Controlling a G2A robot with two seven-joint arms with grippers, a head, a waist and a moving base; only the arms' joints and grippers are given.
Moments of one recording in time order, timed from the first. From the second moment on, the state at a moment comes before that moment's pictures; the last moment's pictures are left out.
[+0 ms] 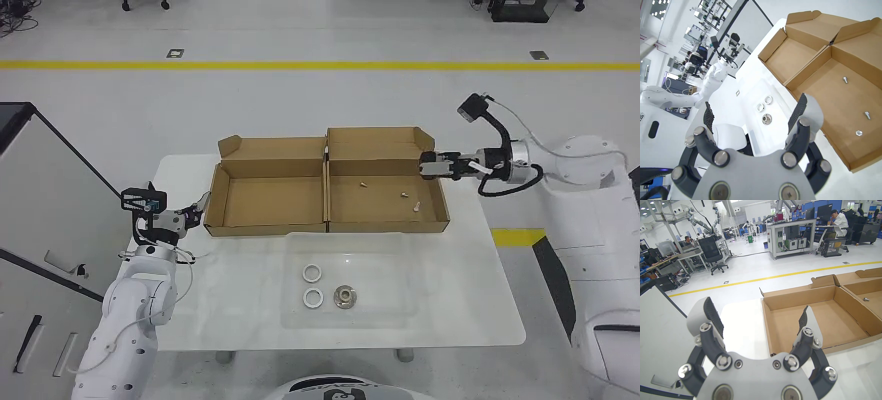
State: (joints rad) left arm 1.73 -1.15 -1.60 -1.80 1.33 0.00 0.00; right arm -0.96 -0.97 1.40 -1.37 0.27 -0.36 1.46
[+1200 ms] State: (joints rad) left arm 1.73 -1.14 -1.63 -1.94 1.41 -0.08 -0.13; right arm -1.03 -0.92 1.43 -1.41 0.36 -0.38 1.44
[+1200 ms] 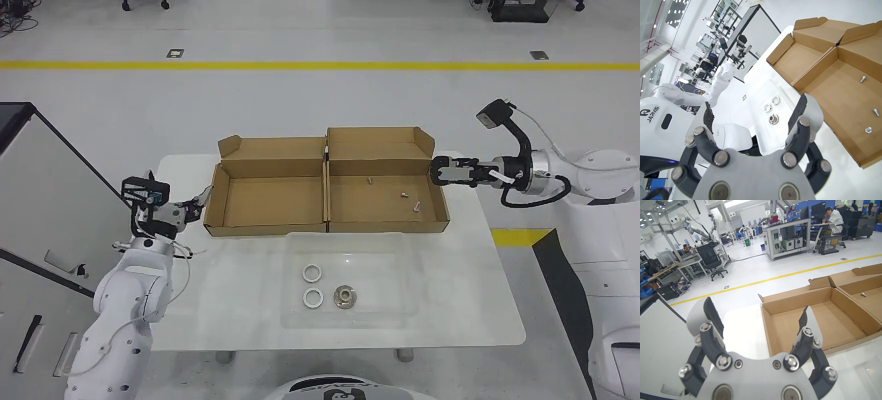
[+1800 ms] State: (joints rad) left arm 1.77 -1.11 -1.54 -2.35 1.55 -0.59 -0.52; right arm -1.03 -0.92 1.43 -1.41 0.36 -0.38 1.44
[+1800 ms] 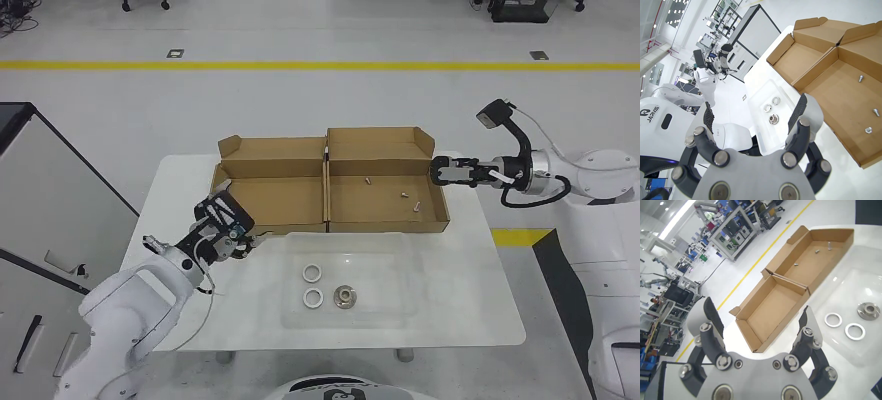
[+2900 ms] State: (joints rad) left arm 0.93 -1.11 -0.64 -2.13 0.93 -0.31 -1.51; right arm -1.03 -0.92 1.43 -1.41 0.36 -0.38 1.44
